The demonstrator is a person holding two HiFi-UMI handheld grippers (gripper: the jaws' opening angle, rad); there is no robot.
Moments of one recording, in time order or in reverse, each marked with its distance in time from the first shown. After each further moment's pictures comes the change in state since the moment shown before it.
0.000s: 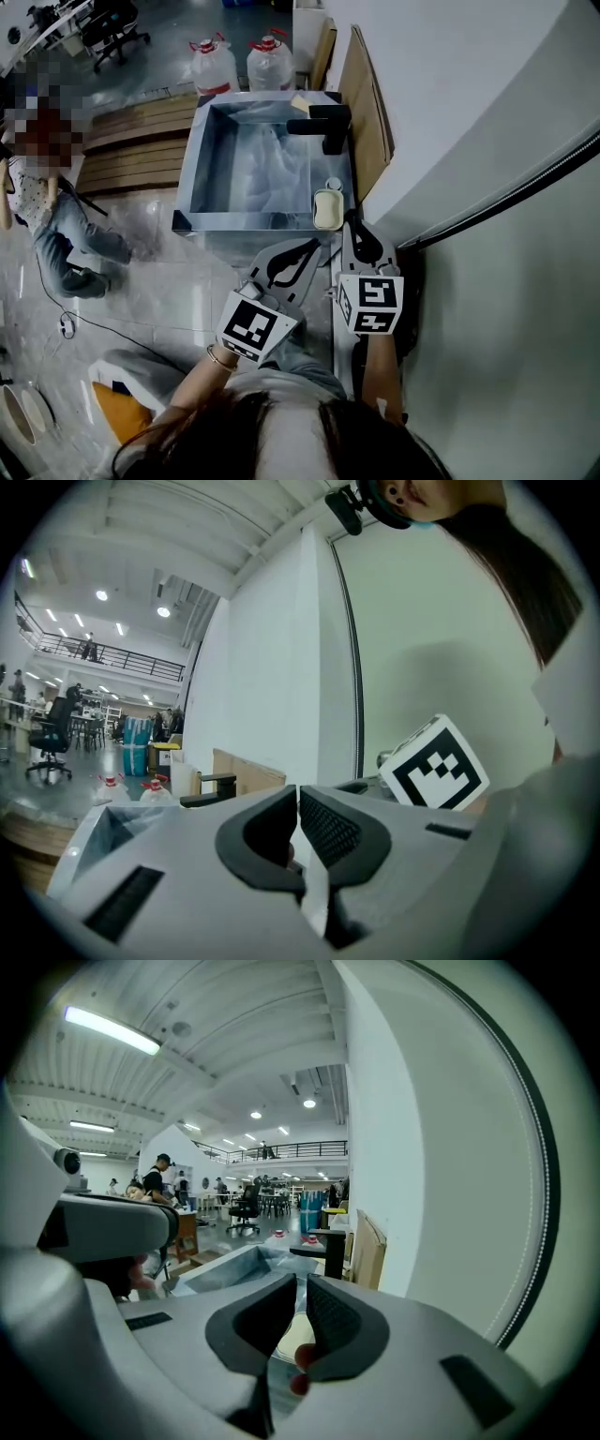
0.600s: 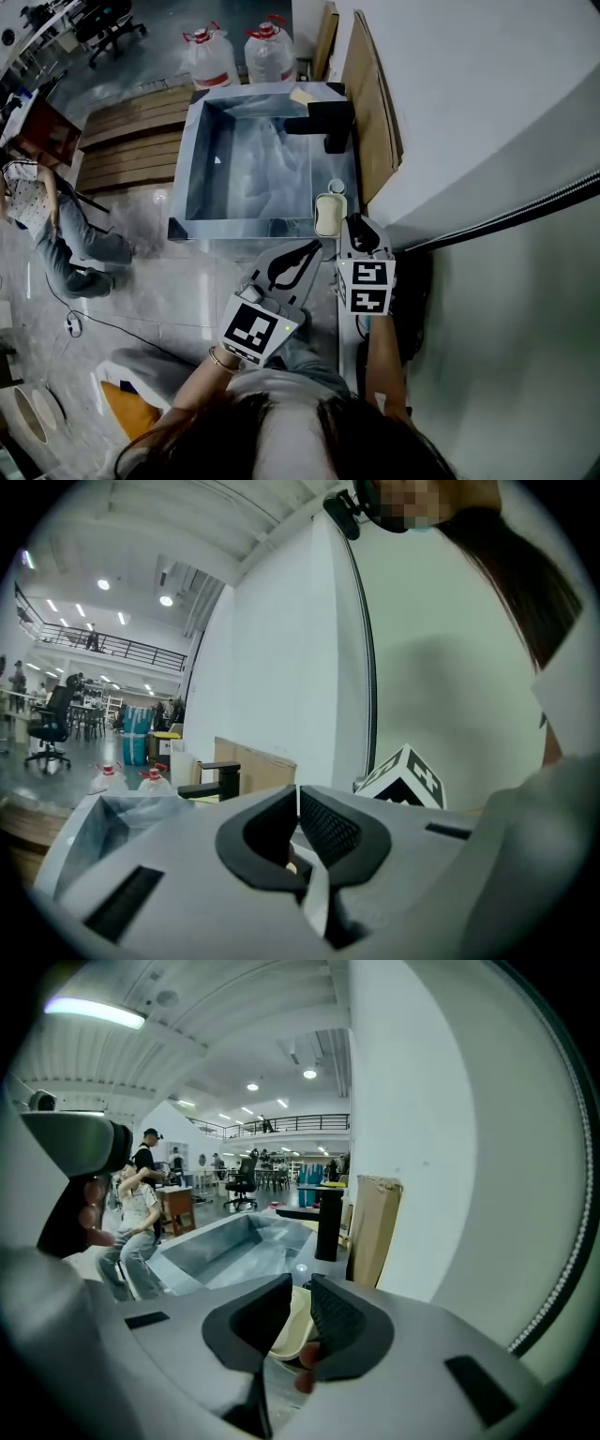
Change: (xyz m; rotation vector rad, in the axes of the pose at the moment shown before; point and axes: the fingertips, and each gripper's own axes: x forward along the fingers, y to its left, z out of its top) left arm 0.035 0.027 -0.027 -0.101 0.075 0.019; right arm 0.075 -0.026 -0.063 0.000 0.174 0.000
